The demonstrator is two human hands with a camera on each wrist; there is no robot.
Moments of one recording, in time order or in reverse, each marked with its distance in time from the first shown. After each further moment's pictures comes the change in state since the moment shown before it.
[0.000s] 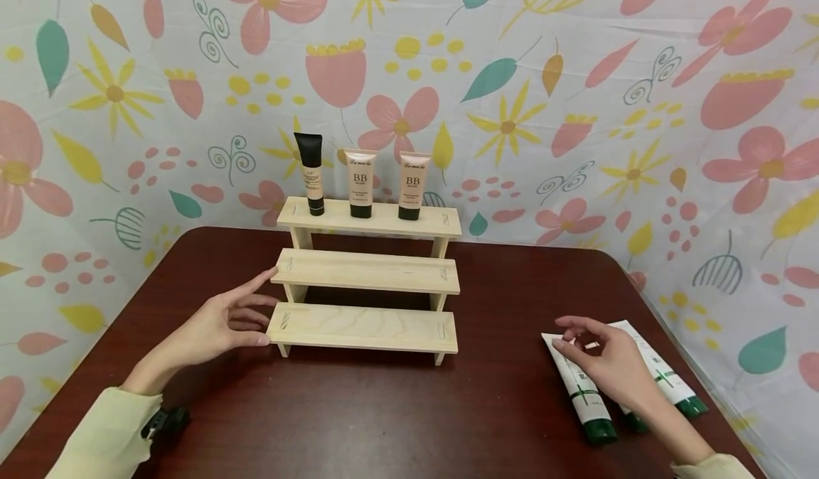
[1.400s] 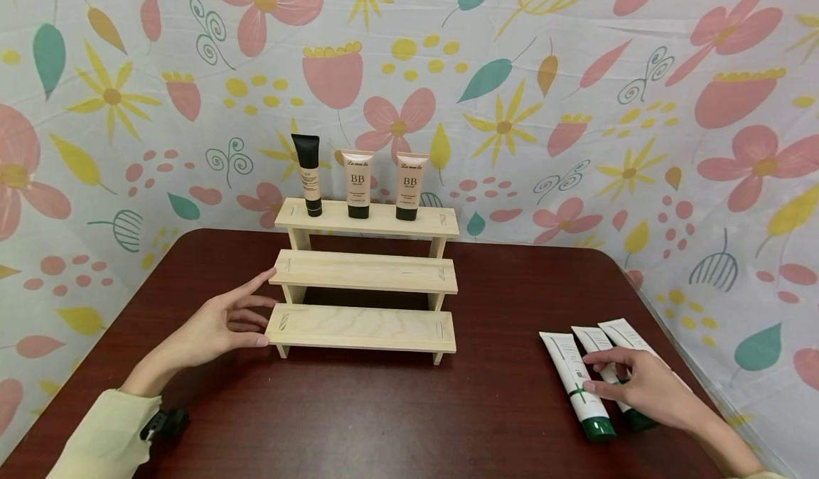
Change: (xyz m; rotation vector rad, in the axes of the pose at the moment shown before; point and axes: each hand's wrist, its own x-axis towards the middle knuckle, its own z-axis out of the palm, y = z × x) left_hand 0.000 0.001 0.000 -0.003 -0.004 0.005; right_hand -0.025 0.045 -0.039 -0.055 -0.327 0.165
